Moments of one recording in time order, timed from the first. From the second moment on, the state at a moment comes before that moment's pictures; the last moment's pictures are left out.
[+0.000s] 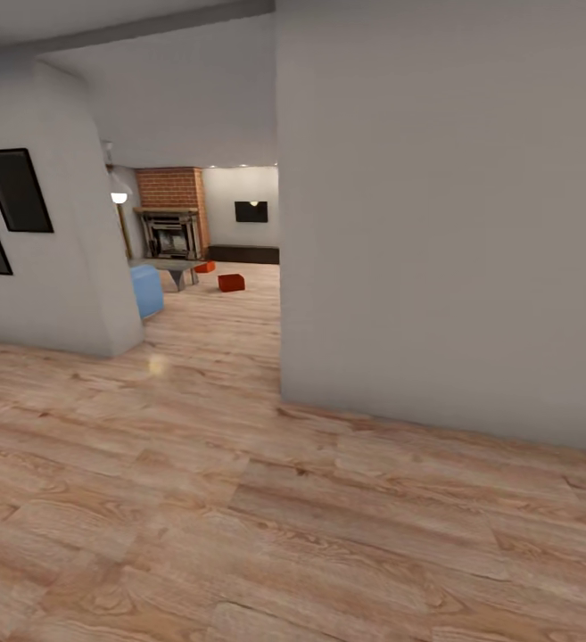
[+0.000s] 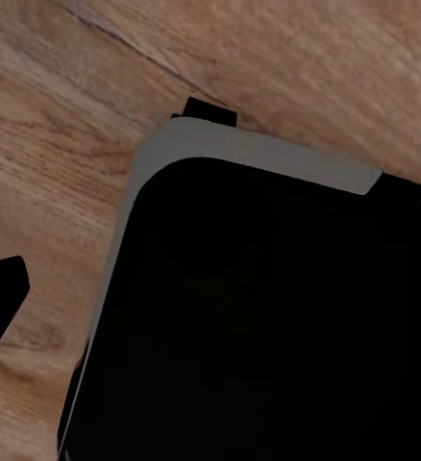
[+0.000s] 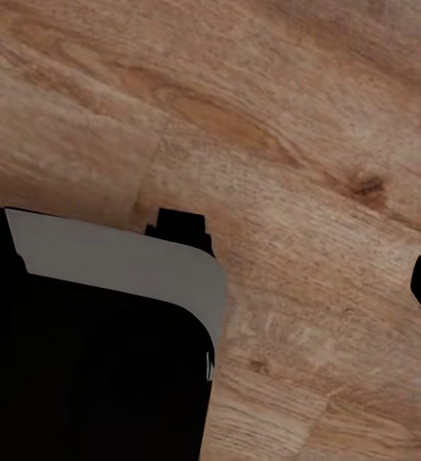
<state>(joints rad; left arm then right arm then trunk) 0.00 0.01 0.16 -0.18 0.16 0.03 0.00 -0.21 -0.02 0.34 0.03 -0.14 -0.07 -0.04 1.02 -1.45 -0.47</state>
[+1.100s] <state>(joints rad) 0.00 0.01 0.16 -0.17 0.17 0.03 0.00 -0.21 -0.01 0.34 0.03 -0.14 -0.07 -0.05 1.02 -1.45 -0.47</state>
